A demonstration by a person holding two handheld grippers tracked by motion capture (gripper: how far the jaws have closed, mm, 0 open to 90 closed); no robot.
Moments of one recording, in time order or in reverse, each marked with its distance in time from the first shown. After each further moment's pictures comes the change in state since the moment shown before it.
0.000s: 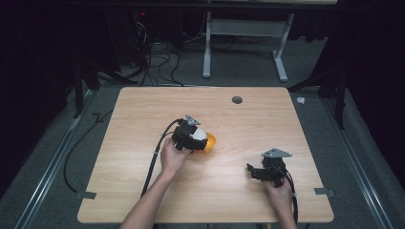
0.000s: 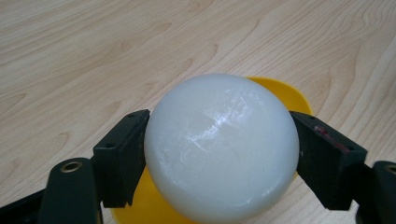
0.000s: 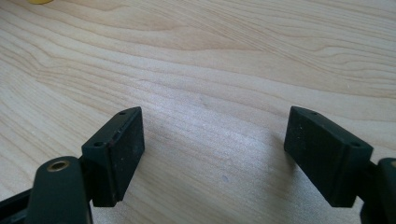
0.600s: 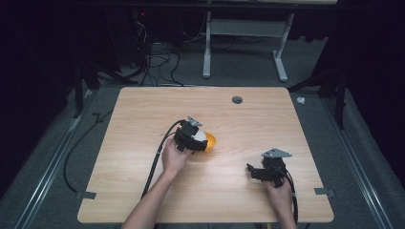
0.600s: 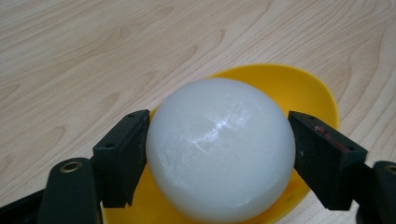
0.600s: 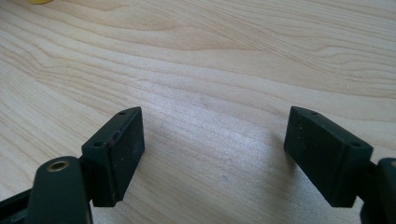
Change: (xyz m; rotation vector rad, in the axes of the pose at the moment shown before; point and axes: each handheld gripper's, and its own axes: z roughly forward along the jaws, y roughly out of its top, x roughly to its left) left arm -0.001 -0.003 0.014 0.038 0.024 0.002; right arm 0.000 0.000 0.000 0.000 0.000 -0.001
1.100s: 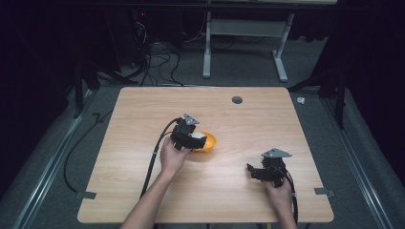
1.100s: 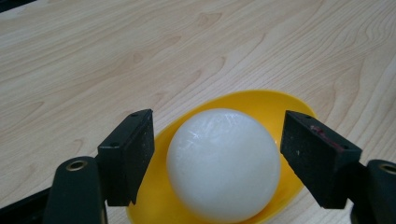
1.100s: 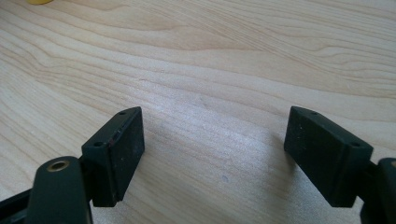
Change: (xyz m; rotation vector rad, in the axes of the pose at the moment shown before) left arm 0.004 0.003 -0.020 -0.092 -0.003 -0.017; right arm 0.000 0.000 0.000 0.000 0.000 -0.001
